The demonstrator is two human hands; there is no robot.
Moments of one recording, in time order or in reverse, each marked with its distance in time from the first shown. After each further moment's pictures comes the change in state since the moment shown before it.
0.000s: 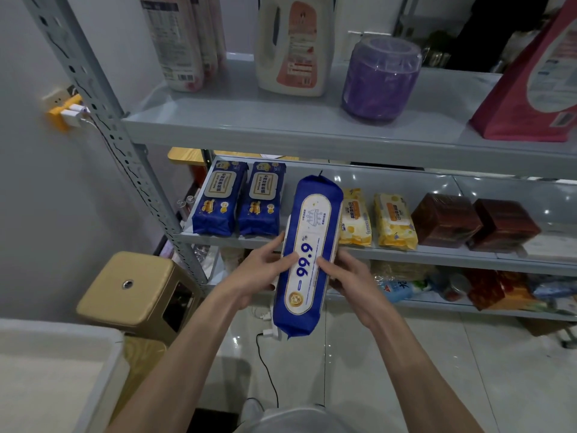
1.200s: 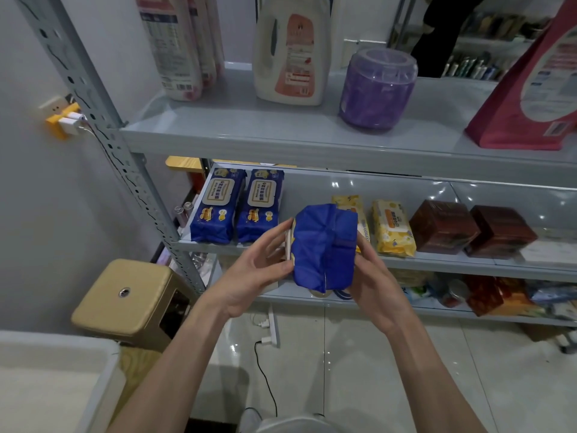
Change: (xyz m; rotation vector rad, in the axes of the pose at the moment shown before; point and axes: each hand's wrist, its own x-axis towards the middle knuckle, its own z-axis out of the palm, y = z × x) left_hand -0.011 0.004 -0.015 -0.321 -0.273 0.314; right_hand -0.008 -0.012 -0.028 0.403 -0.146 -0.171
